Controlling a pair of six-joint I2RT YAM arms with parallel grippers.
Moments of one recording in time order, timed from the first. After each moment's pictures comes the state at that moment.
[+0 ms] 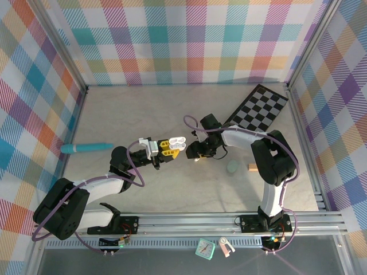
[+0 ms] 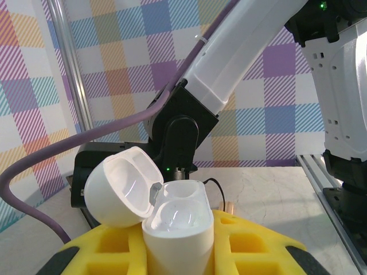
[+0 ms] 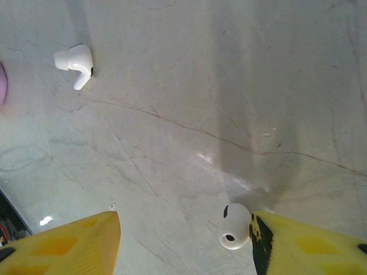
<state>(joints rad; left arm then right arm) -0.48 1.25 0.33 1.20 0.82 -0.04 0.58 1.87 1.17 -0.53 -0.54 0.30</state>
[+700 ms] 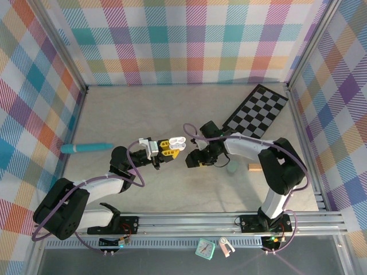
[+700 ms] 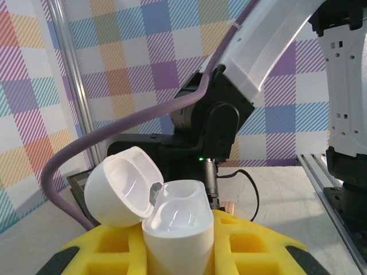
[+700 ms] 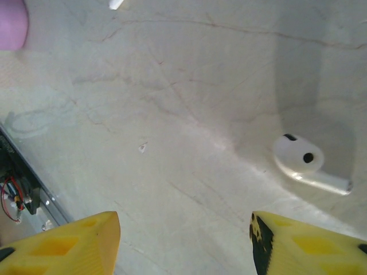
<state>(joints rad) -0.48 1.25 0.33 1.20 0.82 -0.04 0.65 1.73 1.04 -0.52 -0.57 0.33</state>
